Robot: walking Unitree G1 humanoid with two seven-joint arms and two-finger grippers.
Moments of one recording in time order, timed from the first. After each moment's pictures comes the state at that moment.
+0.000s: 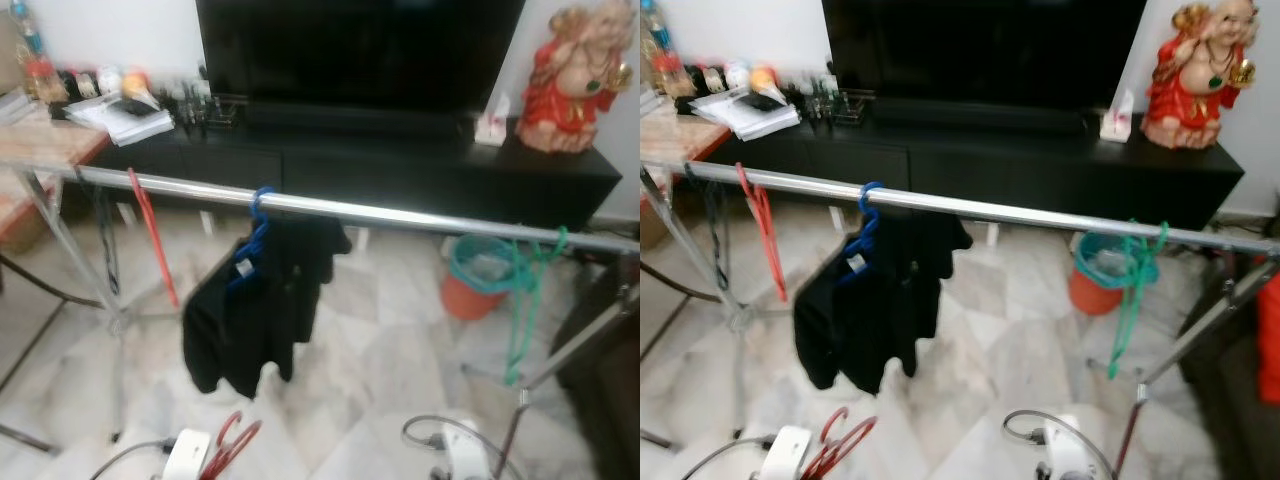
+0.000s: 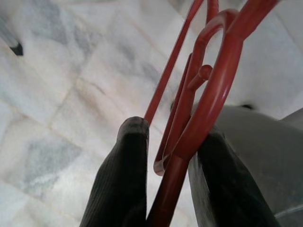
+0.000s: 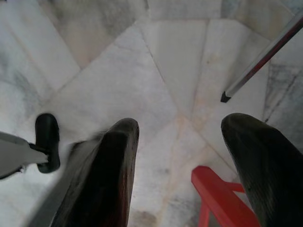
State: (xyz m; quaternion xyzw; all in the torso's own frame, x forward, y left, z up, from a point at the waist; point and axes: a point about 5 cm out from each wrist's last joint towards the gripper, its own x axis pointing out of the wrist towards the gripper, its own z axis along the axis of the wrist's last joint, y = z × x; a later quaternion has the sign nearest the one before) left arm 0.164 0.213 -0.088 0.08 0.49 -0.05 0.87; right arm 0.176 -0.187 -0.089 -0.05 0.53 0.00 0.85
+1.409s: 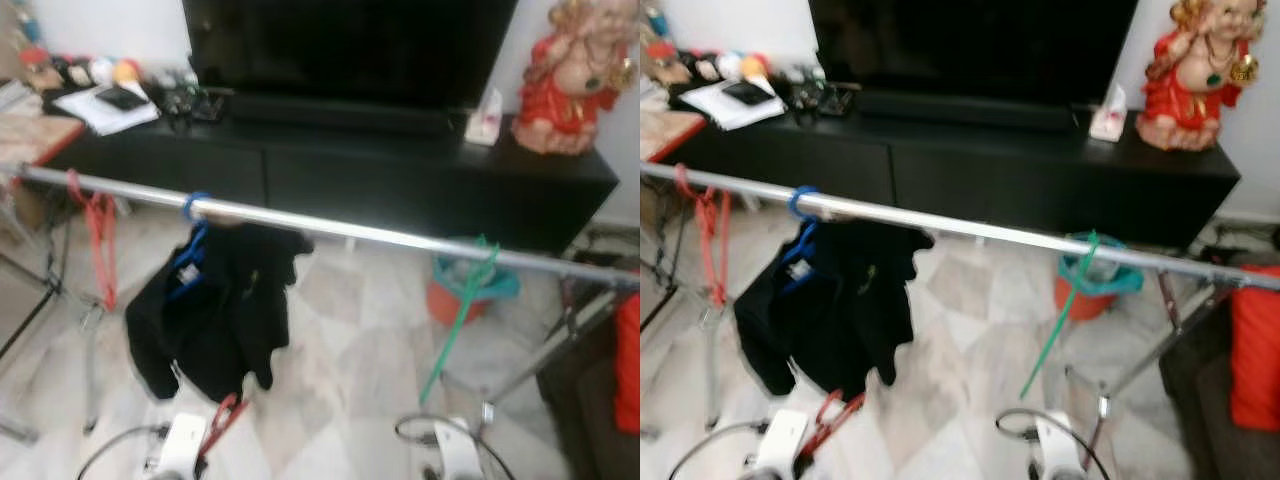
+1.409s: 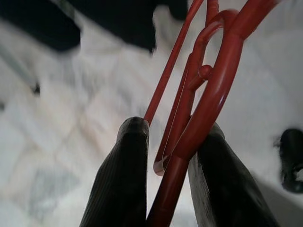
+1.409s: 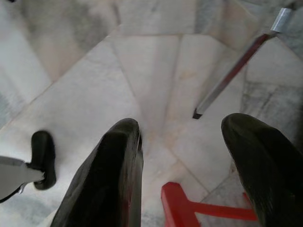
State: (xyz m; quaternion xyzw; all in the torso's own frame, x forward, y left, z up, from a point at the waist) left arm 0.192 0.215 -0.073 0.10 0.43 -0.02 0.89; right arm 0.174 -0.188 -0.090 -0.06 0.53 -0.01 0.85
